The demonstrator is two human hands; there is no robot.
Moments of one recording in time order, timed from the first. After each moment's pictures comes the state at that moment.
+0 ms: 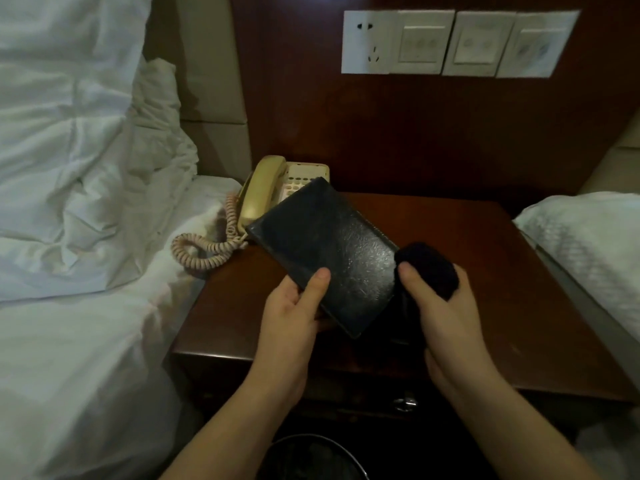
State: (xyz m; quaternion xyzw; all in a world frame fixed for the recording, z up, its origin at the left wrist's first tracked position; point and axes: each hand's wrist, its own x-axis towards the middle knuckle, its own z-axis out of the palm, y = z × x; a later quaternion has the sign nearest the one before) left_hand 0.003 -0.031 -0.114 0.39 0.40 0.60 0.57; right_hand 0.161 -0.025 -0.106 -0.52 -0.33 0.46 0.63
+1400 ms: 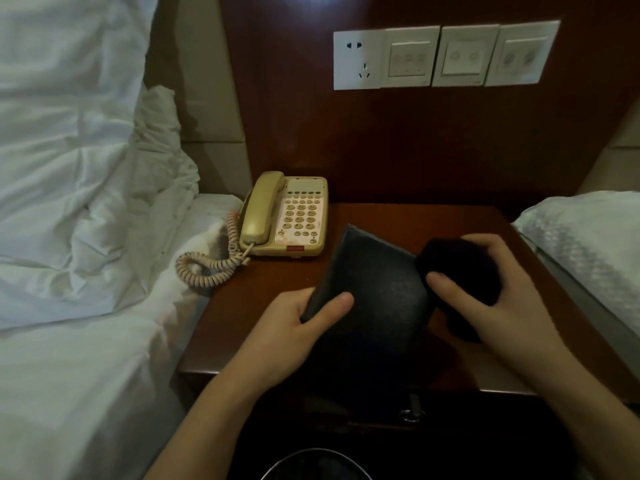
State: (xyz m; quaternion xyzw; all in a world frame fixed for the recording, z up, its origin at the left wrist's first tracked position) left_hand -0.031 -0.021 -0.090 0.66 0.45 0.37 0.47; right_hand 0.218 -0.035 -0.072 -0.52 -0.63 0.28 0.51
